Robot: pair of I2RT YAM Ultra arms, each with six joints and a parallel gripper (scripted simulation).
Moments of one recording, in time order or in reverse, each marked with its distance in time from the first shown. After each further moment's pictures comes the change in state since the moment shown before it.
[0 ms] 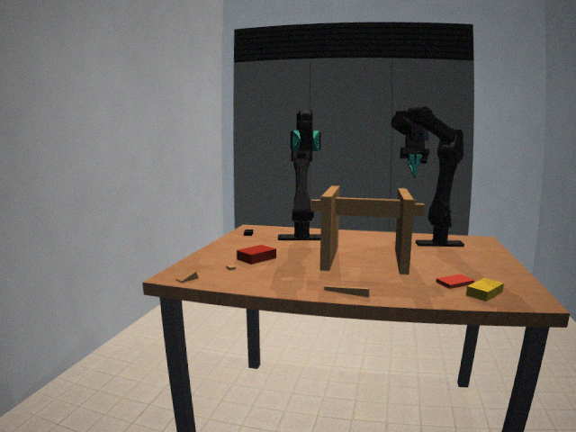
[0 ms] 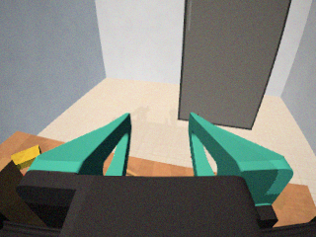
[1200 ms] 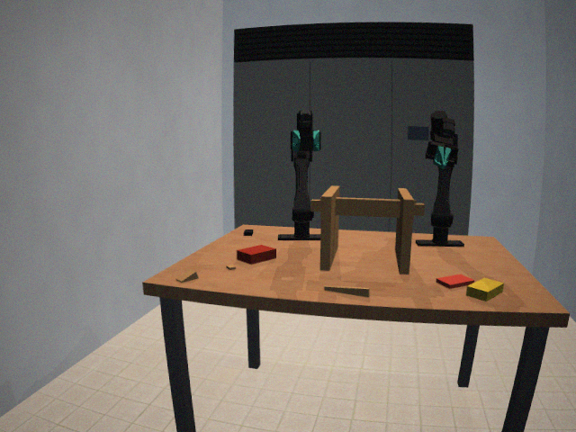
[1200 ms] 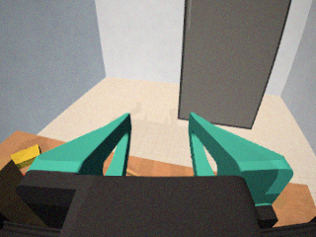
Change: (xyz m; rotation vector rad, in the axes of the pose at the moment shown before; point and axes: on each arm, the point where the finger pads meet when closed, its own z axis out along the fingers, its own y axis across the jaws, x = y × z) left arm -0.138 0.079 0.027 0.098 -0.563 -0.123; right arm 0.001 0.000 0.000 0.000 0.003 -0.001
